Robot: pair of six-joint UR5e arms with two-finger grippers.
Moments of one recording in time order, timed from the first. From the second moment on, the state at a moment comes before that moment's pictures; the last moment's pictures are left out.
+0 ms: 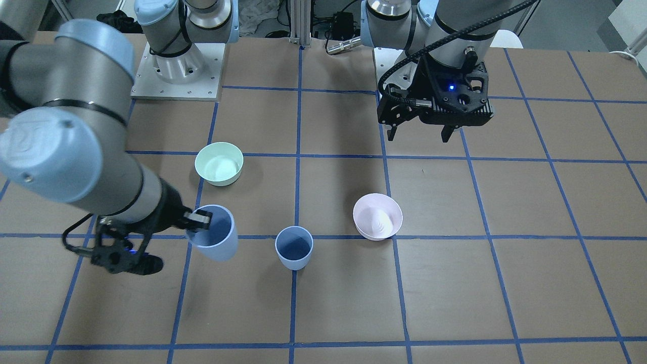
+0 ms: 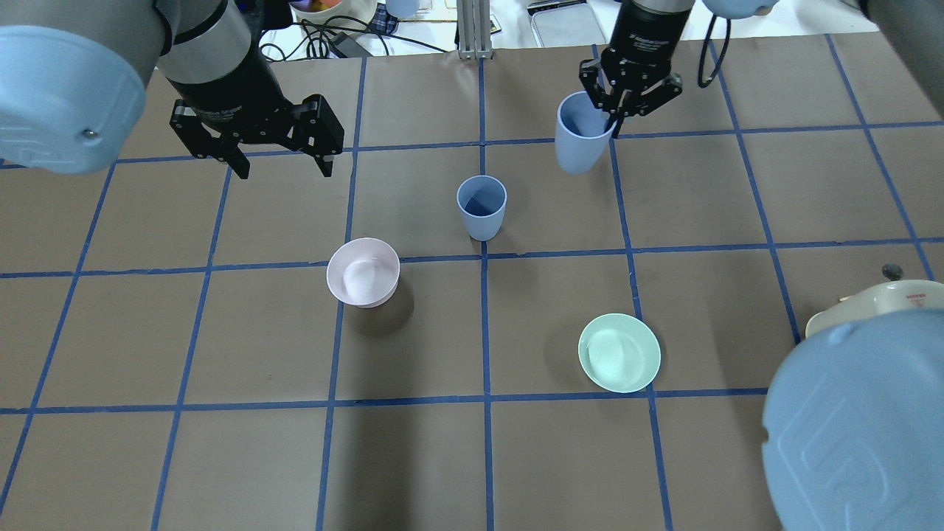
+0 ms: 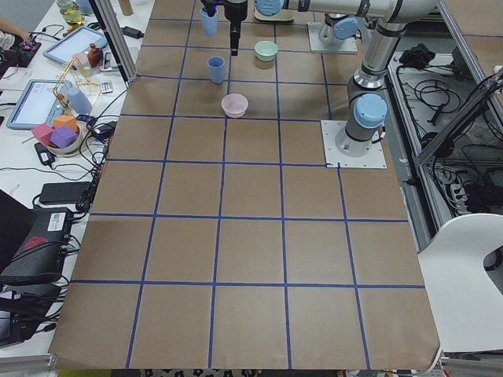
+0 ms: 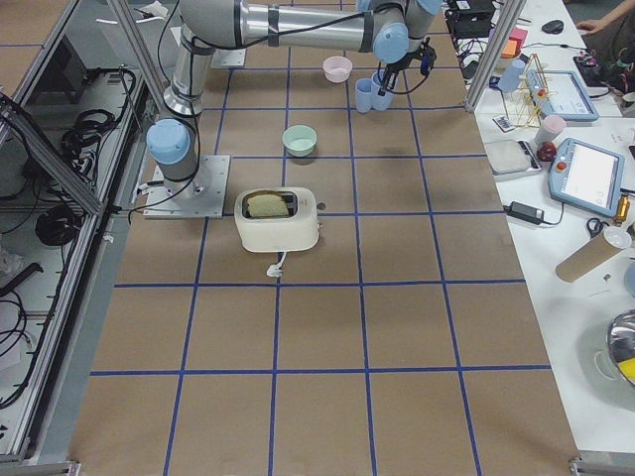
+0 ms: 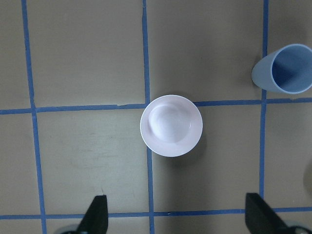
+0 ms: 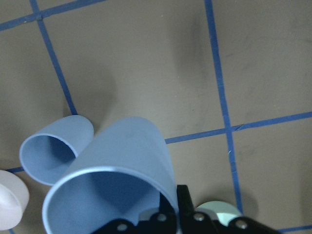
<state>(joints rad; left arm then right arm) -1.65 -1.61 -1.53 -1.53 1.59 -0.06 1.66 -1.11 1.18 -1.47 -1.45 0.32</state>
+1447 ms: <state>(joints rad) -1.65 -1.61 -1.53 -1.53 1.59 -0.06 1.84 -1.05 1.19 -1.54 -1.41 0.61</state>
